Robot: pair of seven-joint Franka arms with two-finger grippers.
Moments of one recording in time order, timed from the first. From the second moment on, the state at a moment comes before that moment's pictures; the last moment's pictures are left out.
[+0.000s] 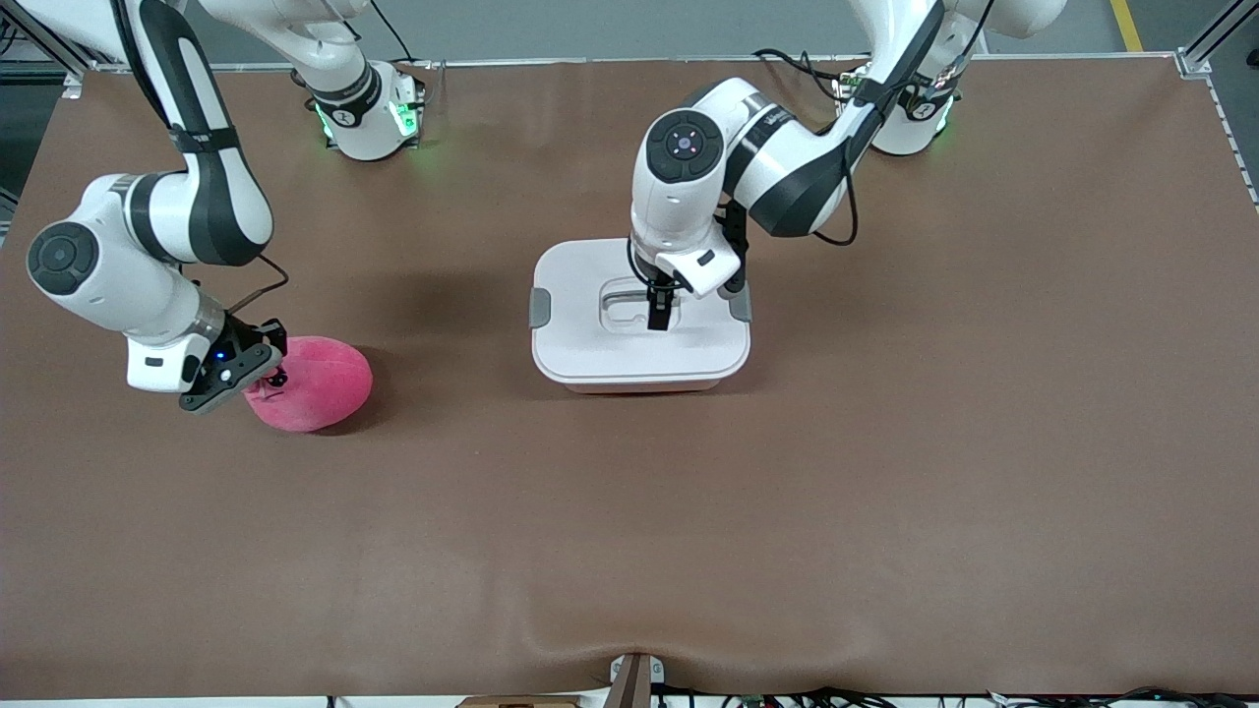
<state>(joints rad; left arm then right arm) -0.72 0.44 -0.11 -1.59 -0.04 2.02 -2.30 0.05 0.16 -0.07 -2.10 0.03 2.29 -0.78</state>
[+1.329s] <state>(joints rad) -0.76 0.50 -0.10 -1.58 0.03 2.09 -2.40 0.02 0.16 -0.09 -1.95 -0.02 2.28 -1.44</state>
